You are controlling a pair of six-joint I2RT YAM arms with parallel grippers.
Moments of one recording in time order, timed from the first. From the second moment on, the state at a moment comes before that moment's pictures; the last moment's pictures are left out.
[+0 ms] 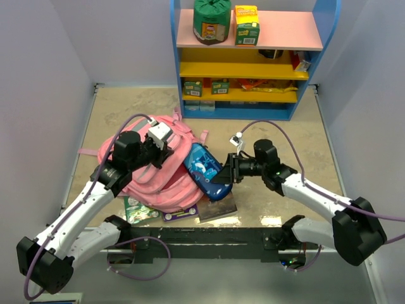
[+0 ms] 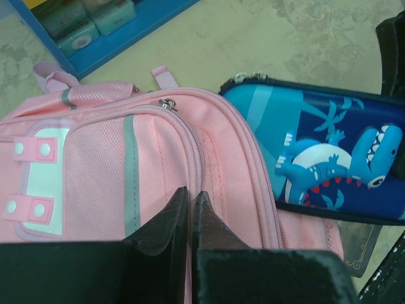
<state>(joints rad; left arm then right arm) -0.47 0.90 0.77 -0.27 0.26 0.09 0.55 1.14 0.58 0.13 -0.75 0.70</state>
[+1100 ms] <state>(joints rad) -0.42 0.89 0.77 -0.22 0.39 0.05 0.82 1.82 0.99 0.56 -0.34 0.90</state>
